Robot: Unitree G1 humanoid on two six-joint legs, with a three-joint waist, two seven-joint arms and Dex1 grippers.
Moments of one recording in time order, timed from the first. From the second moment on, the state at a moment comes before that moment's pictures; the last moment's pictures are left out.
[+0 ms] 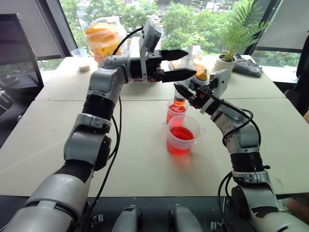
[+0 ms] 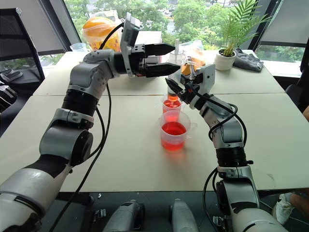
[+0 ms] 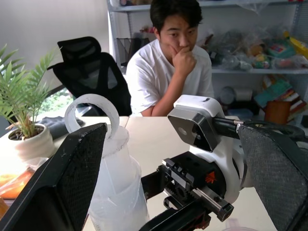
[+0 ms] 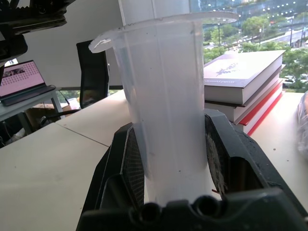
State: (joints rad) left arm -1.32 0.24 -0.02 0.69 -0.39 0.33 -1.22; right arm -0.69 -0.33 -0.07 0.10 0.38 0.33 0.59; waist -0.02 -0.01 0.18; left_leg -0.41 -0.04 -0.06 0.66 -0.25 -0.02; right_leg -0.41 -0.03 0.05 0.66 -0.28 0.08
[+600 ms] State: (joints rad) left arm -1.38 0.20 0.01 0.82 -0.35 0.27 -1.19; right arm -0.67 -0.35 -0.06 0.04 0.37 0.38 0.59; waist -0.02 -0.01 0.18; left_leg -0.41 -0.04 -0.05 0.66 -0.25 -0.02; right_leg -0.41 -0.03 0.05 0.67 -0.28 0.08
